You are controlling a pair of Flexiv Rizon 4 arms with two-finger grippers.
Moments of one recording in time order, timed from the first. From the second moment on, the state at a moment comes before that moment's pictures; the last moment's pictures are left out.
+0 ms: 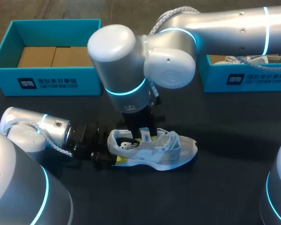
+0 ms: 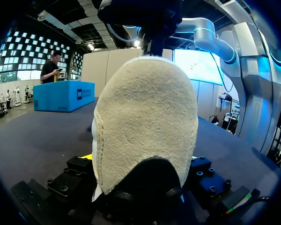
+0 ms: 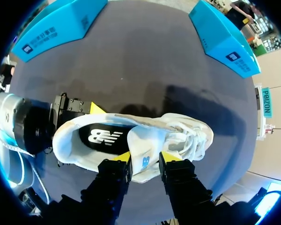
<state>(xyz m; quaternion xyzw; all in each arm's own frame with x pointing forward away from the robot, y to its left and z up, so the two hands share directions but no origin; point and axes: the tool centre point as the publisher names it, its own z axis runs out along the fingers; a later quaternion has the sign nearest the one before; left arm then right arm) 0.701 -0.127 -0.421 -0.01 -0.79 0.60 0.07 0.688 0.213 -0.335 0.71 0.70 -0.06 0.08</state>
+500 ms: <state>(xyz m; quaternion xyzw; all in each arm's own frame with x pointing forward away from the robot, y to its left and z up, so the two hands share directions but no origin) 0.701 -0.127 -0.421 -0.01 -0.79 0.60 0.07 0.695 0.204 -0.332 0.74 0.67 -0.05 0.04</state>
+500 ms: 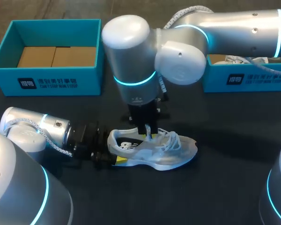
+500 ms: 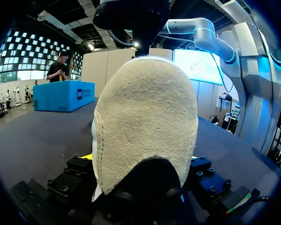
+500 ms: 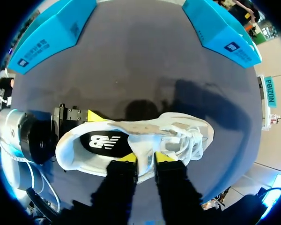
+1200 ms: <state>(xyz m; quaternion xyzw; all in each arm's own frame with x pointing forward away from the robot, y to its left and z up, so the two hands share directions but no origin) 0.701 -0.127 -0.421 -0.01 -0.79 0.60 0.07 0.692 0.162 -0.316 0.80 0.61 -0.01 -0.02</state>
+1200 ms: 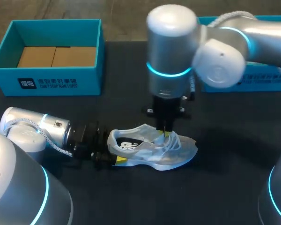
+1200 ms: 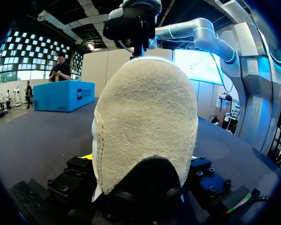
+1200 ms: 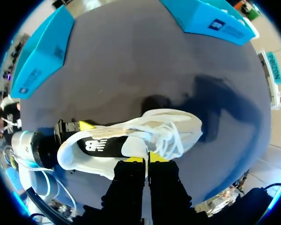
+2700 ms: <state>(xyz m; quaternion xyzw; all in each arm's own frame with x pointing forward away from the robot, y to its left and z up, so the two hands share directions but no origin) 0.701 -0.127 -0.421 -0.01 -0.79 0.60 0.07 0.667 0.102 -0.294 0.88 0.46 0.09 -0.12</state>
